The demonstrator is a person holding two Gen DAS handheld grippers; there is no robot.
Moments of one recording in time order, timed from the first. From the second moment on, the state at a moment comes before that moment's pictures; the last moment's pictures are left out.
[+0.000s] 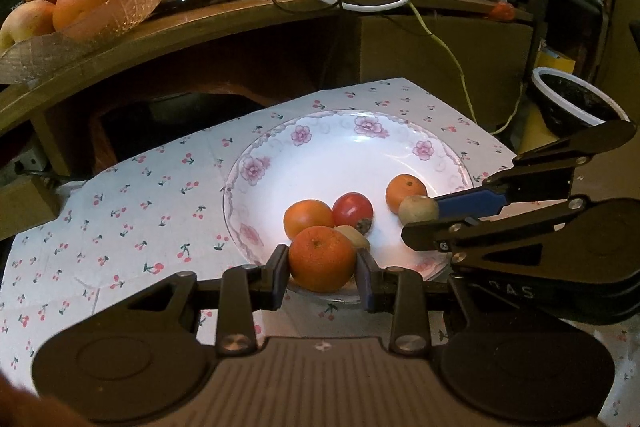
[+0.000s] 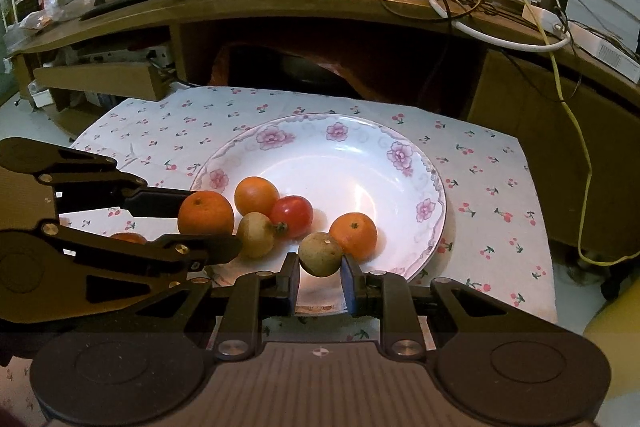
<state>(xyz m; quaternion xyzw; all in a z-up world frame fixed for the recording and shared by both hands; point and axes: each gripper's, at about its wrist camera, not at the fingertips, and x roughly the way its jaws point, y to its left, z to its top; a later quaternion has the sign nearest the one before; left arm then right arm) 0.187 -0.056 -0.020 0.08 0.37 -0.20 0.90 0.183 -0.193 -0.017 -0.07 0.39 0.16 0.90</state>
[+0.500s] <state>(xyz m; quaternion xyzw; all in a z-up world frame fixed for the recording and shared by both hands) 0.191 -0.054 -0.017 0.08 0.36 -0.19 0.91 0.185 -0.195 -0.018 -0.07 0.38 0.15 0.91</state>
